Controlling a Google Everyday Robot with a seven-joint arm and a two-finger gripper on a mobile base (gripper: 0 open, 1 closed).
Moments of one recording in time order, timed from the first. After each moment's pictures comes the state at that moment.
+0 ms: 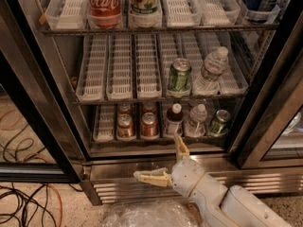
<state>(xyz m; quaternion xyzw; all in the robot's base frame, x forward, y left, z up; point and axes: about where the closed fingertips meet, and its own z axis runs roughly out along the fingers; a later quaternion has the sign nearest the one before) 0.472 -0.026 0.694 -0.28 0.65 0.28 0.65</state>
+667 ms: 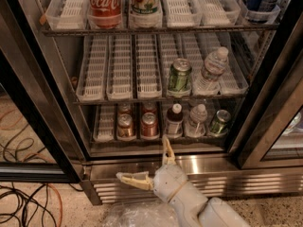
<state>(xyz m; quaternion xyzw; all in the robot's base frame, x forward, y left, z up) 0.468 0.012 0.696 -0.25 0.63 0.25 0.69</state>
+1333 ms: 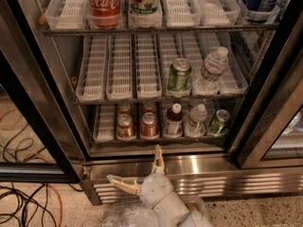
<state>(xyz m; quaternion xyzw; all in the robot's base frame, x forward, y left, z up) 0.470 0.042 0.654 -0.18 0.64 0.25 0.71</state>
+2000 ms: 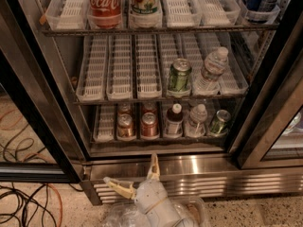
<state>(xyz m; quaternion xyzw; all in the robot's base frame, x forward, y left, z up) 0.473 0.051 0.622 -0.13 0.64 0.27 0.71</state>
